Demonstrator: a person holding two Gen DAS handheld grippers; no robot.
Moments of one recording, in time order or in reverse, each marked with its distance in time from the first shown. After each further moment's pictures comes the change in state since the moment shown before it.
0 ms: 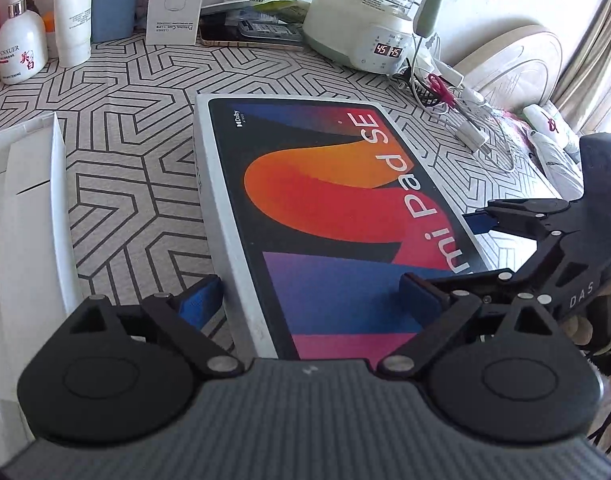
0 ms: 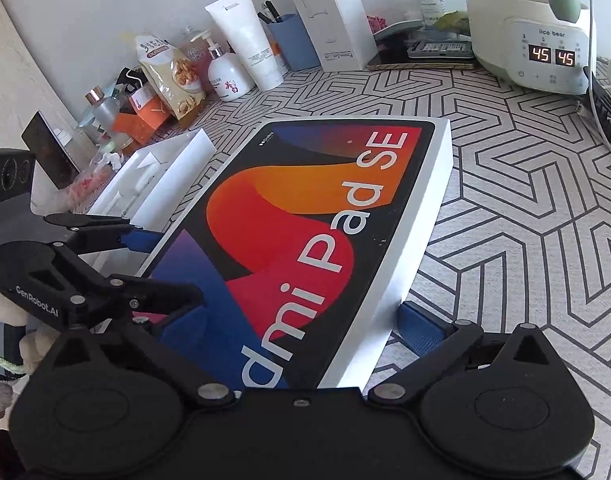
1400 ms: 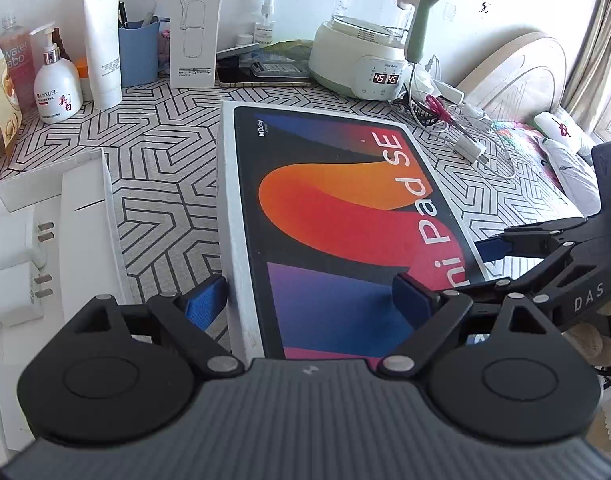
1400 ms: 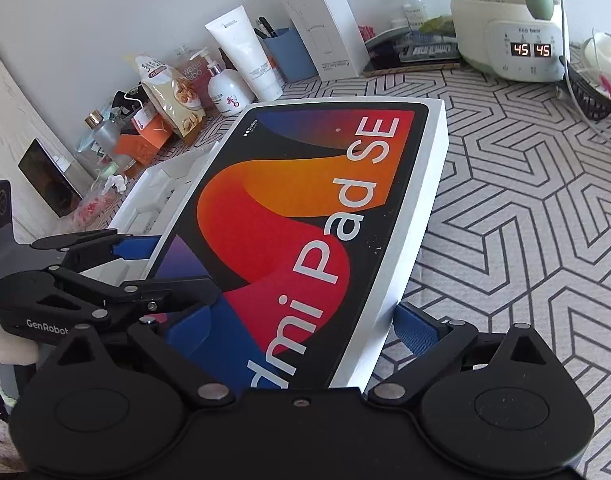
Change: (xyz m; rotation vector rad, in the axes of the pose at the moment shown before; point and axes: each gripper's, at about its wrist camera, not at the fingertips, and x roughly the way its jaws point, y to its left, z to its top) left arm -0.043 -0.017 -0.019 0.057 -0.103 0.093; right arm -0.020 0.037 -0.016 0.110 -0.036 -0.025
